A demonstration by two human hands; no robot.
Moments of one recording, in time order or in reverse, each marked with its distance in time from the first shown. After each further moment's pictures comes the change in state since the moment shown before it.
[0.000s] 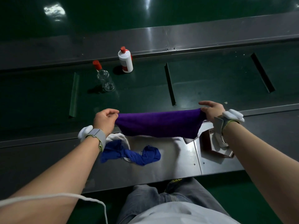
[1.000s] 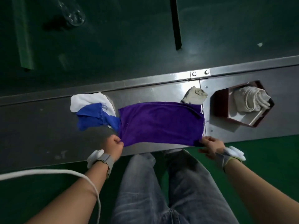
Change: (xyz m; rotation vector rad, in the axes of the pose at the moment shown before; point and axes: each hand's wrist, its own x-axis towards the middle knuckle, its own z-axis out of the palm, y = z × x) left_hand -0.104 -0.188 0.121 0.472 -0.263 -0.531; right_hand -0.046 0.279 0.043 -0.073 -0.187 0.722
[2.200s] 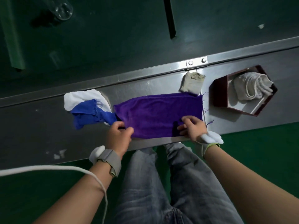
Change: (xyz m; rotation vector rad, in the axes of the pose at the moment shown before) left_hand -0.029 0.042 0.010 -0.425 0.042 0.067; right_hand -0.007 -0.025 0.055 0.166 -0.053 -0.234
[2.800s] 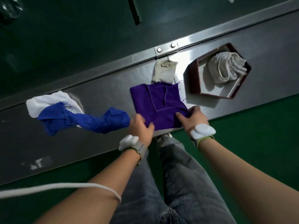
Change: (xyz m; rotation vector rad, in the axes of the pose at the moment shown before) left_hand -0.026 -0.003 0.147 0.593 -0.069 0.301; right_hand 0.014 0.017 -0.072 -0.567 0.210 -0.055
